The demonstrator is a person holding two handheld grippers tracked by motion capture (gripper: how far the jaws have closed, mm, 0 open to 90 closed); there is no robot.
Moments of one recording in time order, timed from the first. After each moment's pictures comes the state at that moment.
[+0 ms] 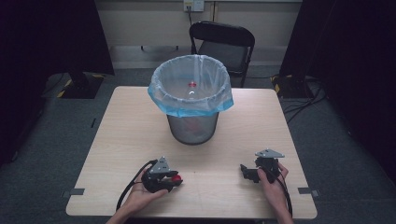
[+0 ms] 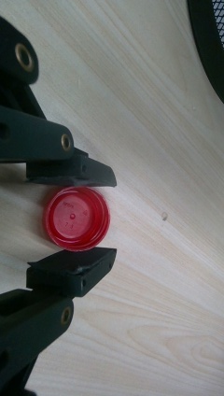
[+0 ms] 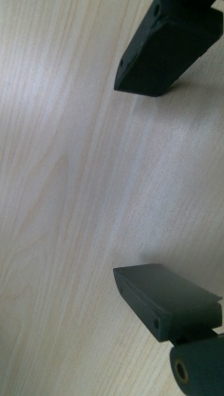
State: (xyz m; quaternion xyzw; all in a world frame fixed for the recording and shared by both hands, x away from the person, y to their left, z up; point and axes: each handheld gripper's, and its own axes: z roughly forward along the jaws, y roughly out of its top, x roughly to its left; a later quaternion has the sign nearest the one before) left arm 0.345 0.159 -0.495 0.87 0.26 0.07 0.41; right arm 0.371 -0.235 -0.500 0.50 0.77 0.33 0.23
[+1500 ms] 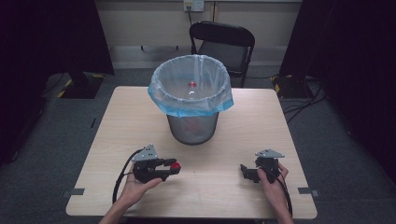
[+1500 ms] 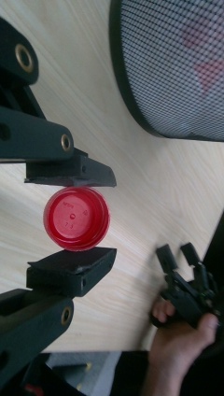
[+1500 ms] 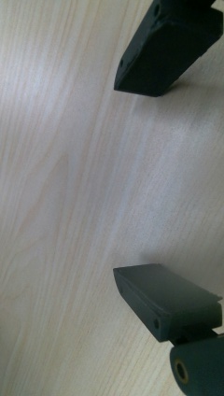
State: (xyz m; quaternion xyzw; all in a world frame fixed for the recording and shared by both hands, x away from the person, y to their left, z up) left arm 0.352 0.180 -0.445 0.80 0.26 0.04 0.53; right arm 0.371 -0.235 -0.500 0.50 0.77 0.33 0.23
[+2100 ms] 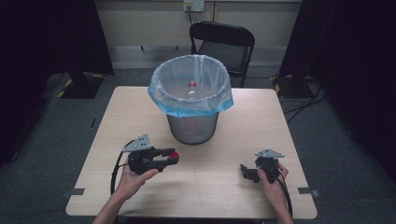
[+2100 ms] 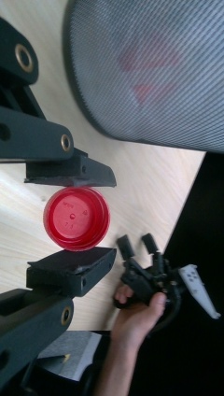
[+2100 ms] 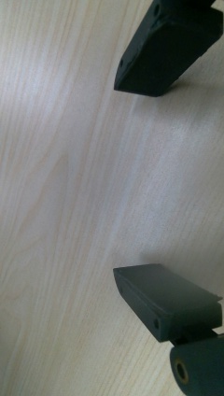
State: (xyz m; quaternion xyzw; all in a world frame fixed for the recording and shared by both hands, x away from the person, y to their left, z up) left arm 0.361 0.186 -0.407 0.78 0.25 0.06 0.57; right arm 0.371 -0.235 -0.500 0.50 0.77 0.33 0.23
